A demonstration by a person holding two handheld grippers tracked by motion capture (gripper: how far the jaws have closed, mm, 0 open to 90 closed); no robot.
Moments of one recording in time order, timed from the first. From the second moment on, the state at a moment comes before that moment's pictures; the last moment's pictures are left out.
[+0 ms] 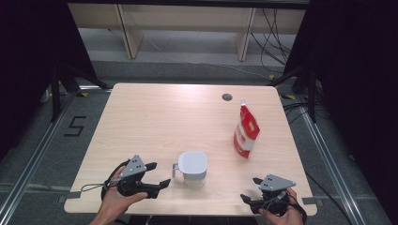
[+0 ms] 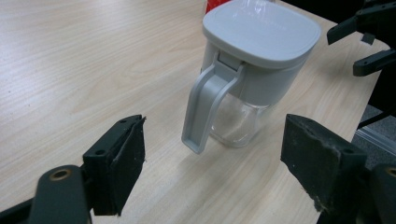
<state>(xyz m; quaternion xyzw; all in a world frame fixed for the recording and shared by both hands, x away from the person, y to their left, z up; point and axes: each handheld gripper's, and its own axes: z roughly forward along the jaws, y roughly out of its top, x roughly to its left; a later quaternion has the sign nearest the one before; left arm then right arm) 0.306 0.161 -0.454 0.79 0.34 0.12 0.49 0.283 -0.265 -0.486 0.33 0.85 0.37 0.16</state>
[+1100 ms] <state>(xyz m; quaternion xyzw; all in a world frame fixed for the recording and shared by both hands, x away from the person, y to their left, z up) 0.331 0.130 -0.434 0.78 0.30 0.13 0.53 0.297 -0.248 -0.476 0.32 0.83 0.44 0.15</state>
